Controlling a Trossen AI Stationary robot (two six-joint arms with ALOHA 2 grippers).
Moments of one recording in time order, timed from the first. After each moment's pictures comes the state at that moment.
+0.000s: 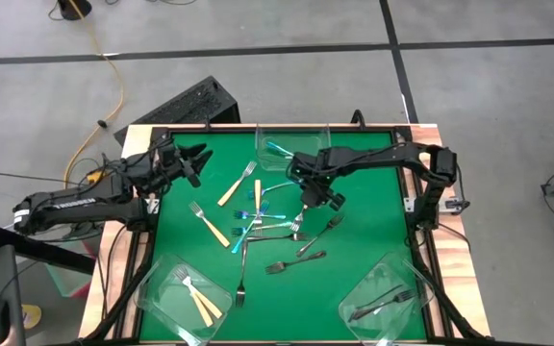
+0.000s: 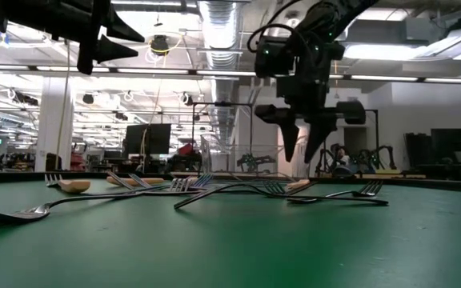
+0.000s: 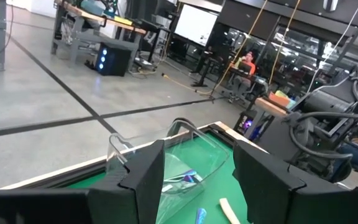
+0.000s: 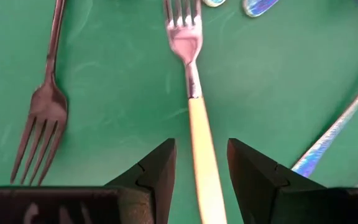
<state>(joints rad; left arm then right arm) 0.29 0.54 0.44 0.06 -0.37 -0.40 -0.25 1.80 1.26 -0.79 -0.16 -1.18</state>
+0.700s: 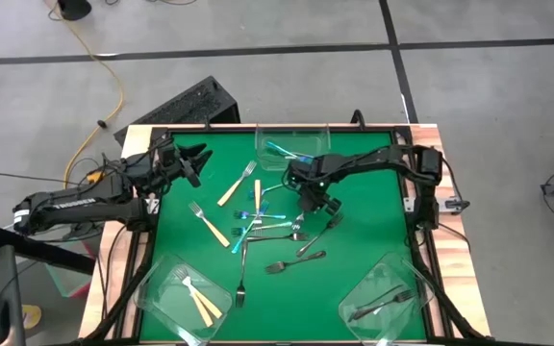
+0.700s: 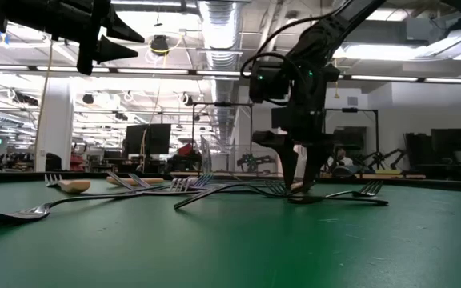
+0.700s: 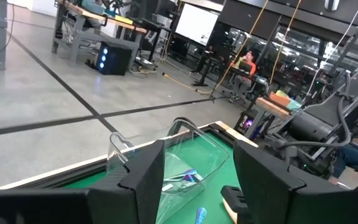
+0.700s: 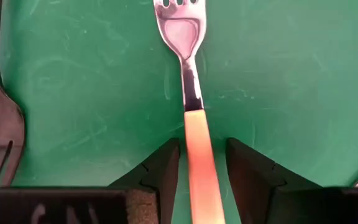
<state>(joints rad) 0.29 0.54 0.44 0.06 -0.37 -0.41 -0.24 1.94 1.22 -0.69 -0.09 -1.16</state>
